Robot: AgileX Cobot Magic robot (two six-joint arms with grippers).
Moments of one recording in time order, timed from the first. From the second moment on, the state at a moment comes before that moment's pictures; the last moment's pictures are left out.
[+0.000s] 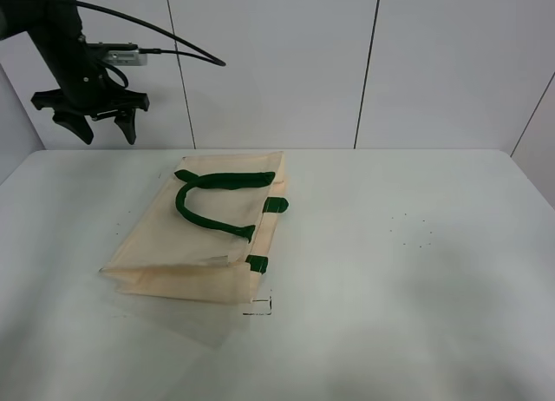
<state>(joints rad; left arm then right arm) -0.07 2.11 -2.00 0.12 1.19 -0.14 0.08 0.00 -0.49 0.00 1.03 -0.02</state>
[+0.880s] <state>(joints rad) -0.04 1.48 -1.14 0.09 1.19 -0.14 0.08 0.00 -0.49 0.00 1.03 -0.02</state>
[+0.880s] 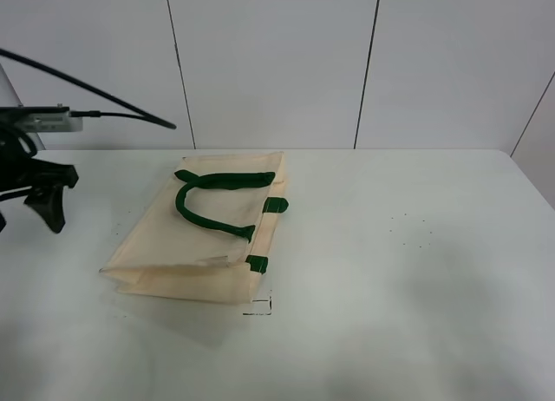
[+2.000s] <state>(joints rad) -0.04 0.05 -0.50 0.06 1.06 -0.09 0.08 0.00 -0.49 0.00 1.03 -0.02</state>
